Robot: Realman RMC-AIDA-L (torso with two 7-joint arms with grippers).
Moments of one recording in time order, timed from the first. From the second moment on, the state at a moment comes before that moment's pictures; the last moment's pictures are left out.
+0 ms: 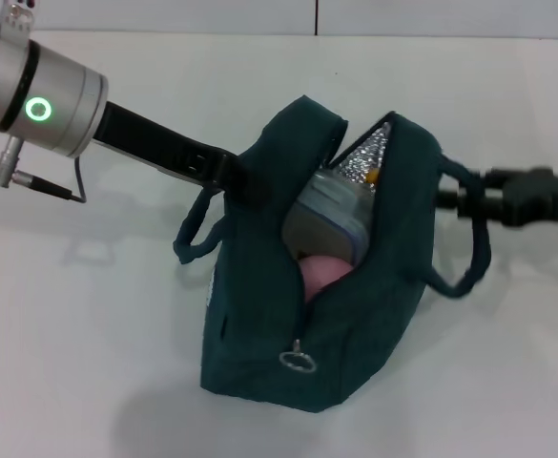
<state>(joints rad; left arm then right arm) -0.72 -2.06 0.99 1.08 2.21 1.73 -2.52 0.50 2.02 -0.95 -0.67 -1.80 -1.33 1.65</state>
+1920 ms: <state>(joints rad) -0.68 -2.04 0.91 0.79 2.02 1.72 -2.31 0.28 2.01 -0.87 -1.04 -1.67 -1.63 1.75</state>
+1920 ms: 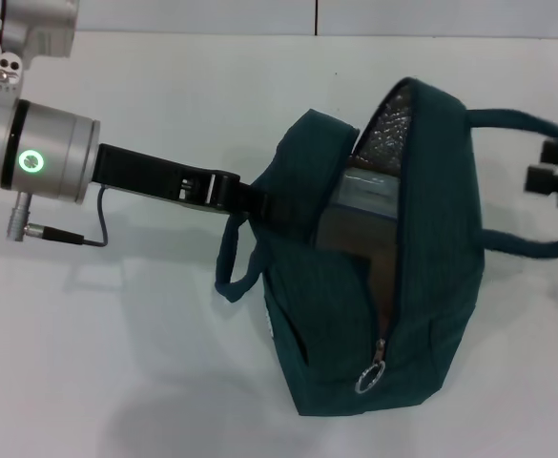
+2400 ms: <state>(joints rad) -0.68 -2.04 0.91 0.79 2.03 1.72 -2.31 0.22 2.01 -0.79 -0.99 -1.42 -1.78 1.53</state>
